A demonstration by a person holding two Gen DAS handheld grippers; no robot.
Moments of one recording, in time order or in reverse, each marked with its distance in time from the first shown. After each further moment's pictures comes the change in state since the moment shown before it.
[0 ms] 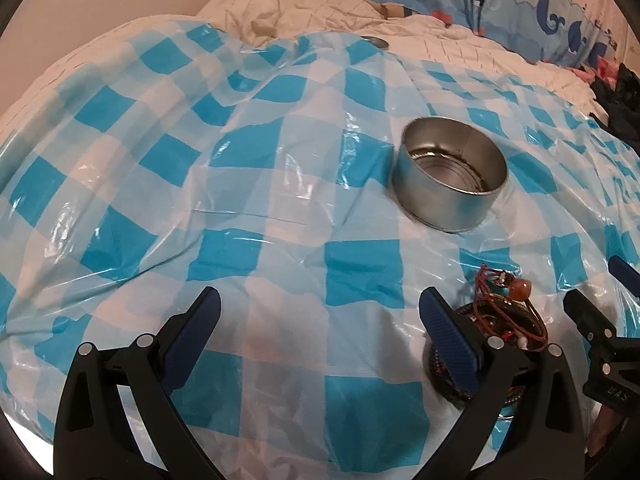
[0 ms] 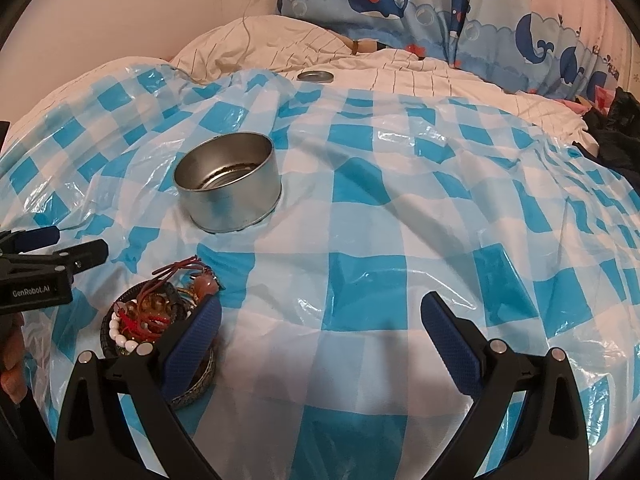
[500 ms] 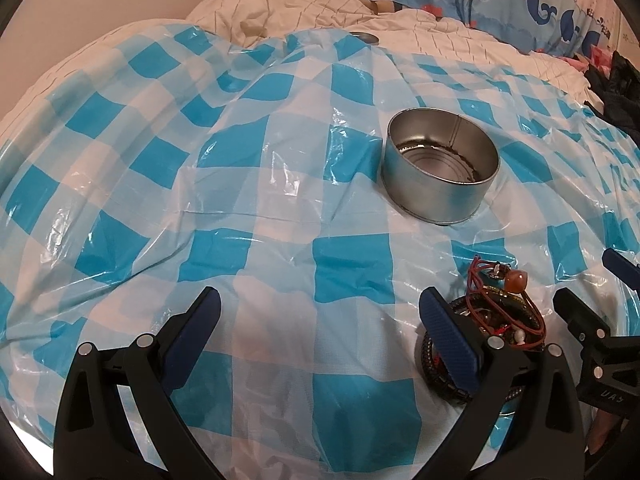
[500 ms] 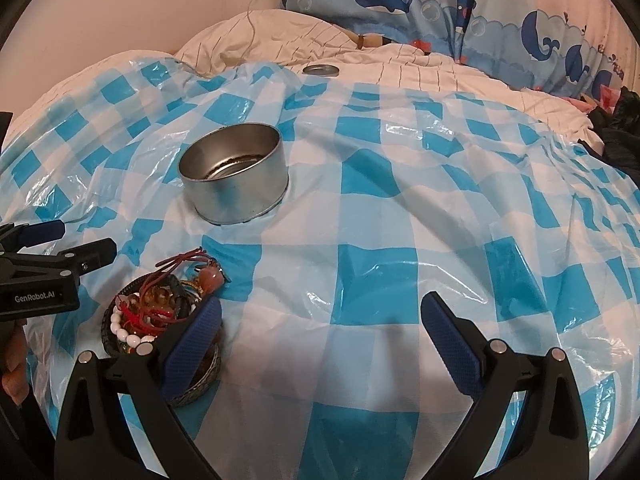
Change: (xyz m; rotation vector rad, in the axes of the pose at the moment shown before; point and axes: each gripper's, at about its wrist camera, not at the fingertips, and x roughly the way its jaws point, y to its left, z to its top) left arm 0.001 -0.008 -0.003 0.030 0.004 0.002; right arm 0.004 0.004 -0.003 -0.007 0.020 0.015
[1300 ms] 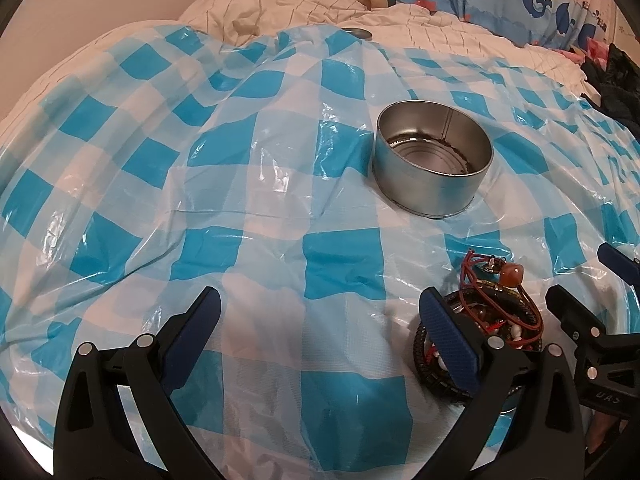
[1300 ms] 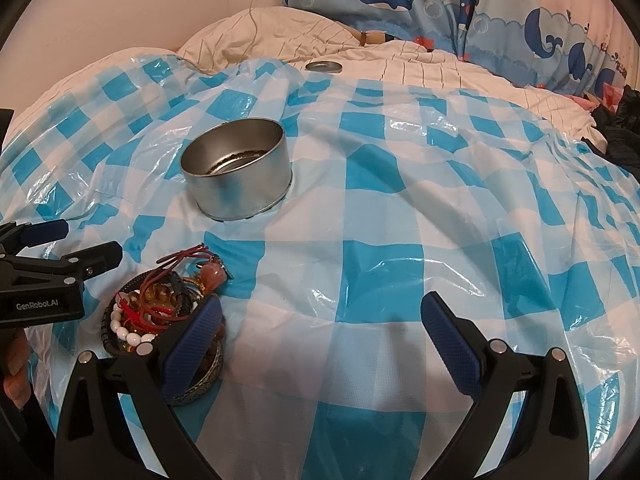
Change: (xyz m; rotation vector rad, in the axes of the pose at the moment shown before) left arm 0.001 -0.006 -0.001 0.026 0.010 -0.009; right arm 0.002 0.001 -0.002 0.002 0.004 0.003
